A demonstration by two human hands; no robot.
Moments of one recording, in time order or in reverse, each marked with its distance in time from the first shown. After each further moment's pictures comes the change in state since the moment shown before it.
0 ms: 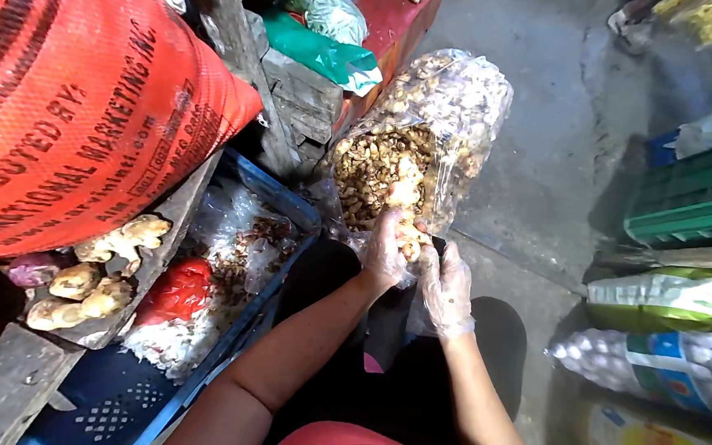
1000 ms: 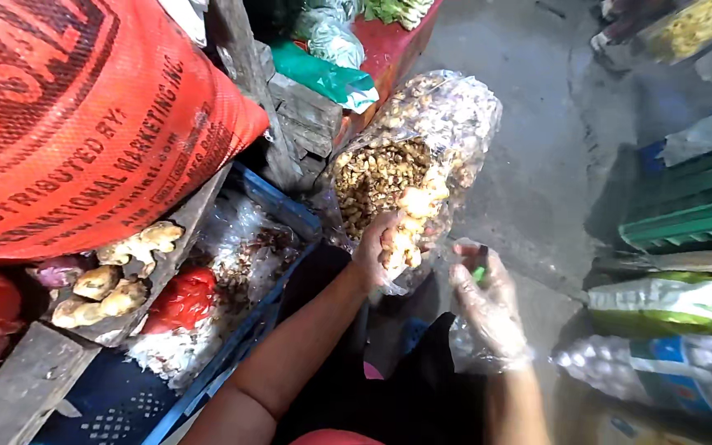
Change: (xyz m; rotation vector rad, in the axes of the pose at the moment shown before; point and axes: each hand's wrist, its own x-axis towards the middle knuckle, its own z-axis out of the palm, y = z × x) left_hand 0.015 0.005 -0.030 -0.134 -0.520 -0.093; right_hand 0.000 -0.012 -0.065 0.490 -0.140 0.132
